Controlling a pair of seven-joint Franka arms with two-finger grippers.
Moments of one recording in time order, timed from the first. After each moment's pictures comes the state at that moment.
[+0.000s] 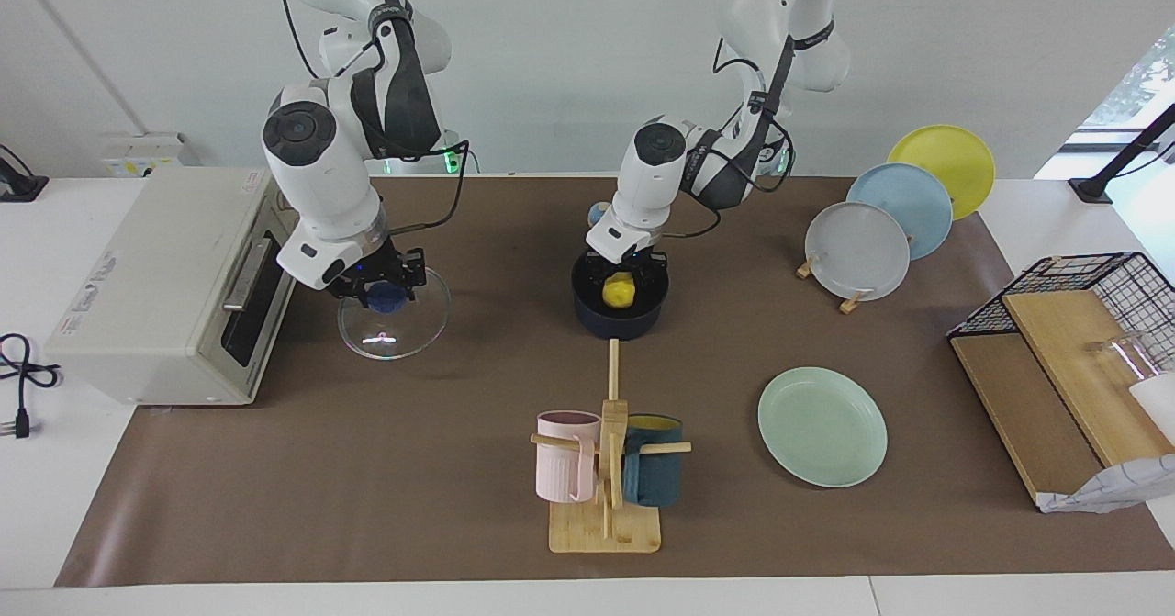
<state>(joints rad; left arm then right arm) -0.64 0.22 -0.10 -2.10 -0.10 2.40 -0.59 0.13 0.15 0.02 -1.79 -0.02 1.85 -0.02</state>
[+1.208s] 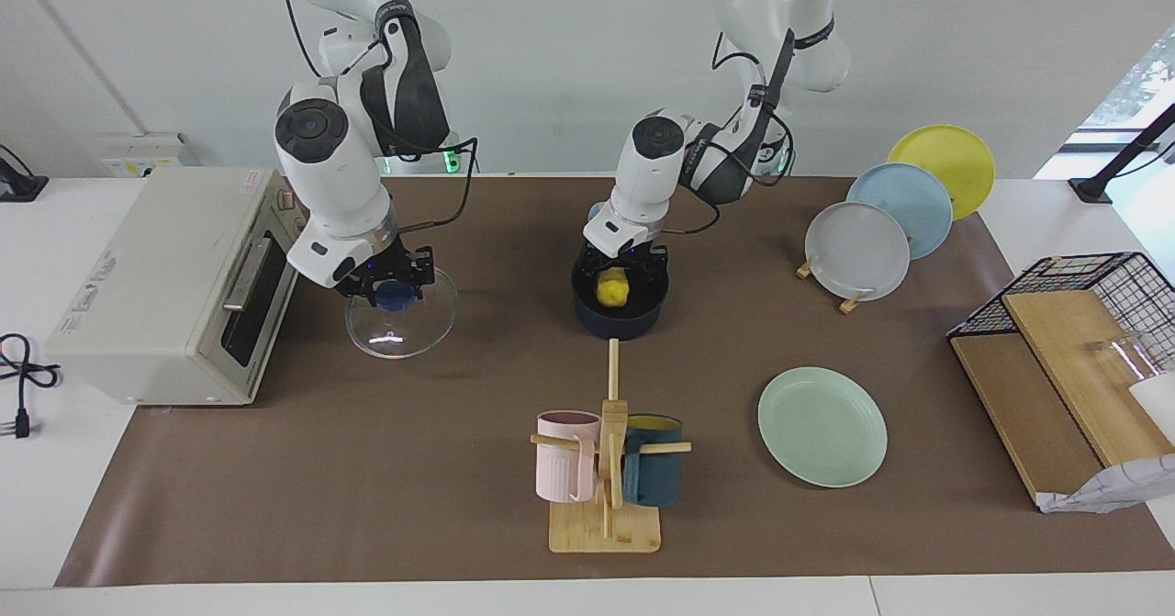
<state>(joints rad) -0.64 0.17 -0.07 -2.05 -0.10 2.30 -0.54 0.16 0.15 0.02 -1.79 -0.02 1.85 0.01</state>
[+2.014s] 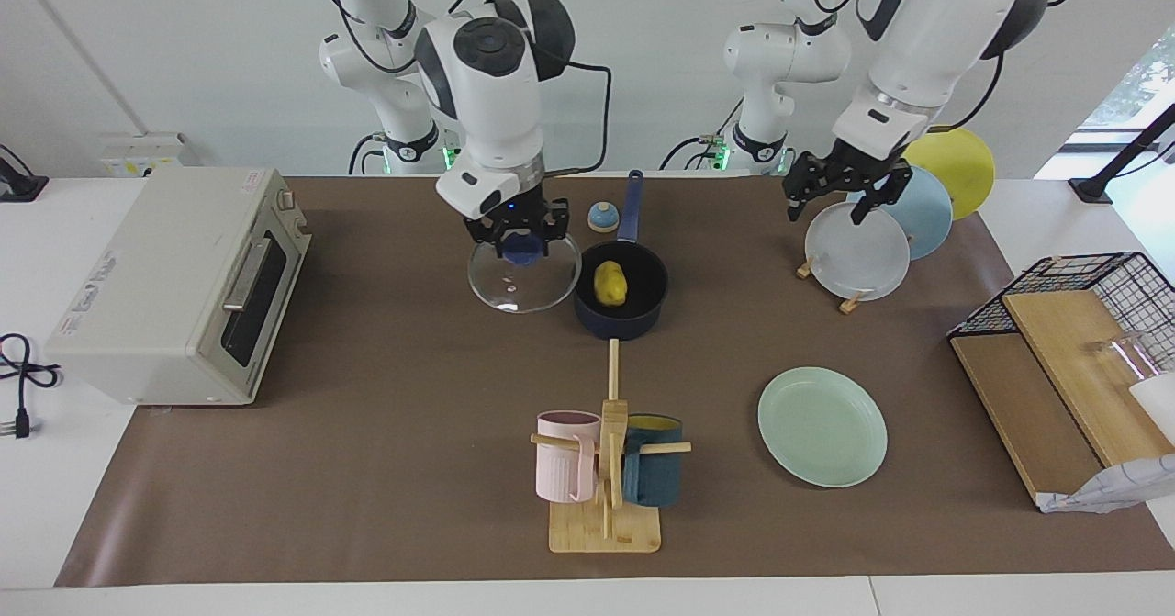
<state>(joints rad) -0.15 -0.10 -0.04 -1.77 -0.09 1.71 -0.08 0.46 0.20 0.07 -1.60 0.04 1.80 0.52</state>
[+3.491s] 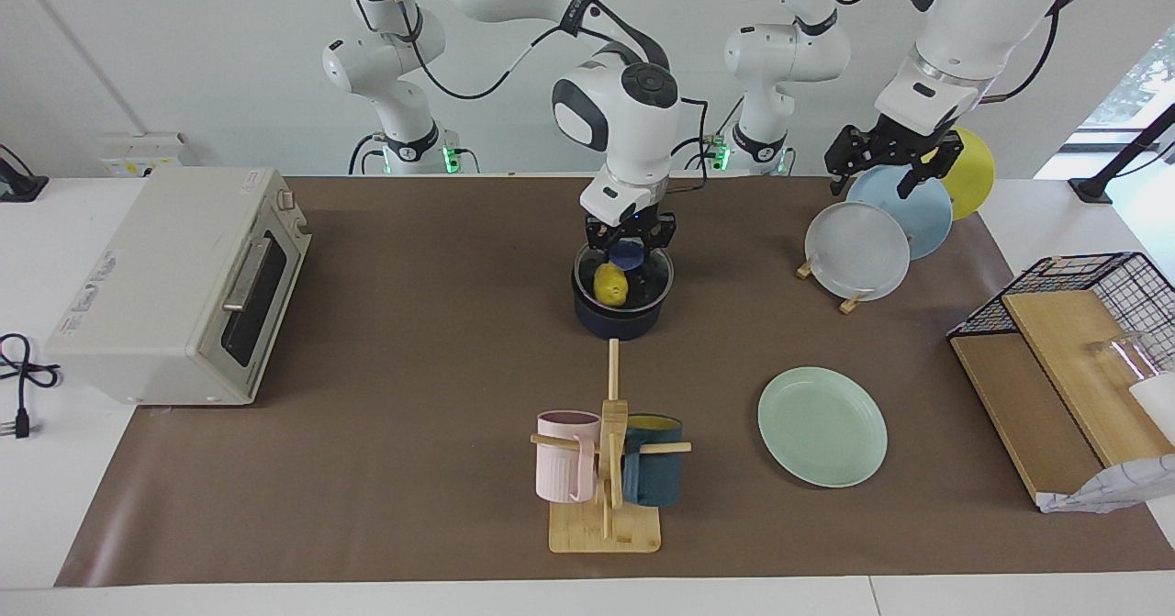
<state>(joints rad) -0.14 -0.08 -0.03 -1.65 -0.02 1.55 -0.04 0.69 0.36 0.07 -1.61 -0.03 1.95 0.77</state>
